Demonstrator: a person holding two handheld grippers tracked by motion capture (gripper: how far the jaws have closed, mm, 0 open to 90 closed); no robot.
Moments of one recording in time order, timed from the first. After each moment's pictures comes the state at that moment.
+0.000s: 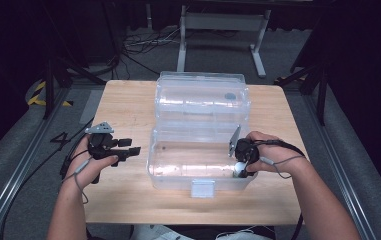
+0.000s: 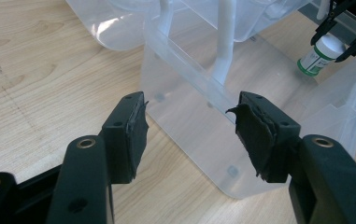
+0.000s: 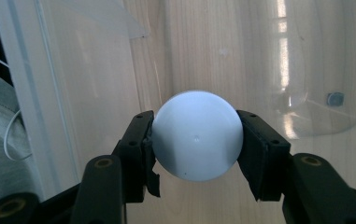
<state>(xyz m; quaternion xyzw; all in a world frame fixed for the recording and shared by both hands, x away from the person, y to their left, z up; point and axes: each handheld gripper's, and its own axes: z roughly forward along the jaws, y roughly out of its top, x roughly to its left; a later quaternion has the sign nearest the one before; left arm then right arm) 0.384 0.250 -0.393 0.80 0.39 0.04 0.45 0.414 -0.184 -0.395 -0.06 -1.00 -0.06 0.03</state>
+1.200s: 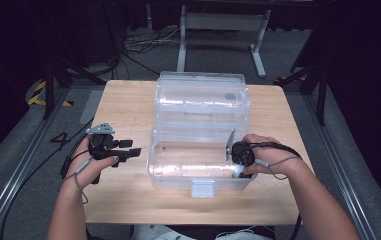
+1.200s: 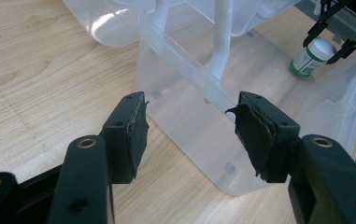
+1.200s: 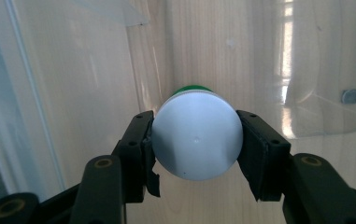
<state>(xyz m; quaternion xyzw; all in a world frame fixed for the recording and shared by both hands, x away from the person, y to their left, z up) 0.384 0.248 -0.395 0.80 0.39 0.03 0.45 0.413 -0.176 -0.405 -0.05 -1.00 -0.02 0.03</state>
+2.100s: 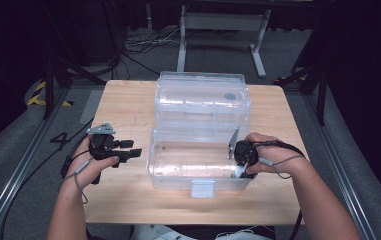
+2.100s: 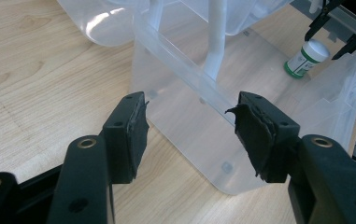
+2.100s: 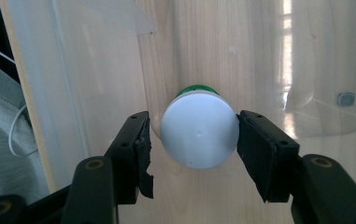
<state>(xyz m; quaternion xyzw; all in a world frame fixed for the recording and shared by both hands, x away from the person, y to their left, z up) 0.385 0.247 -0.395 0.81 0.38 0.03 0.45 0.409 -0.182 -0.395 -0.06 -1.00 -0.05 0.03</state>
